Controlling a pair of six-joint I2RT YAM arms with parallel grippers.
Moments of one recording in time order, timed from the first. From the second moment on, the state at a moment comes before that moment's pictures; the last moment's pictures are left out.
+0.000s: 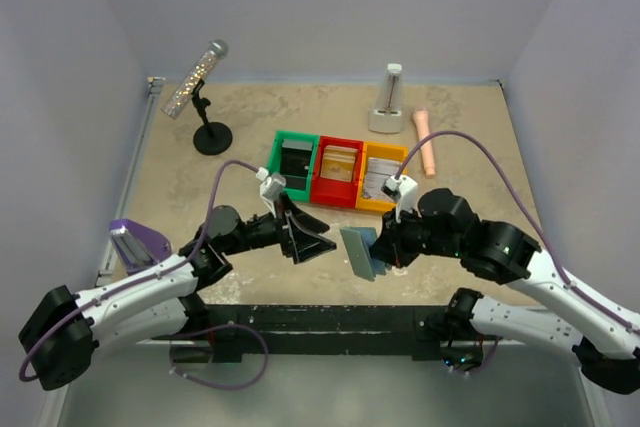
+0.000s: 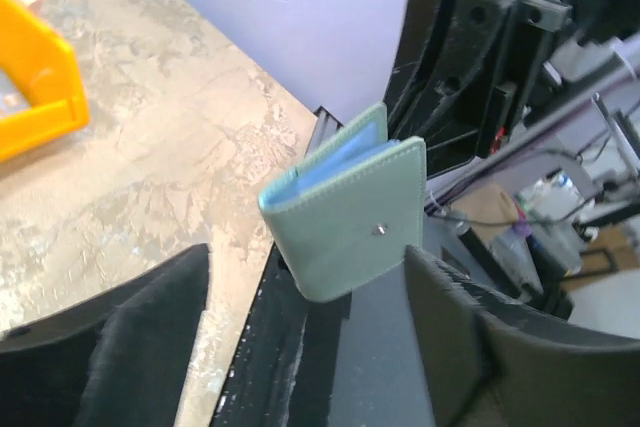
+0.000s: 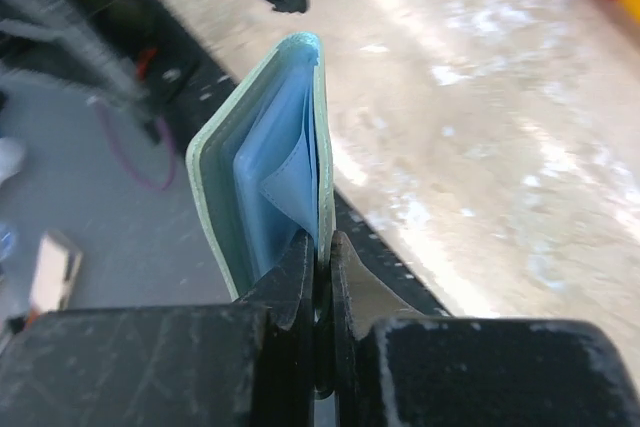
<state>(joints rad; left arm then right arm) -0.84 0.90 0.38 0.60 0.50 -0.75 0.94 0.76 0.94 -0.80 -0.17 0.45</state>
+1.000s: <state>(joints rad) -0.92 1.03 0.43 0.48 0.15 -0.97 0.97 0.93 1.05 -0.94 0.19 0.55</state>
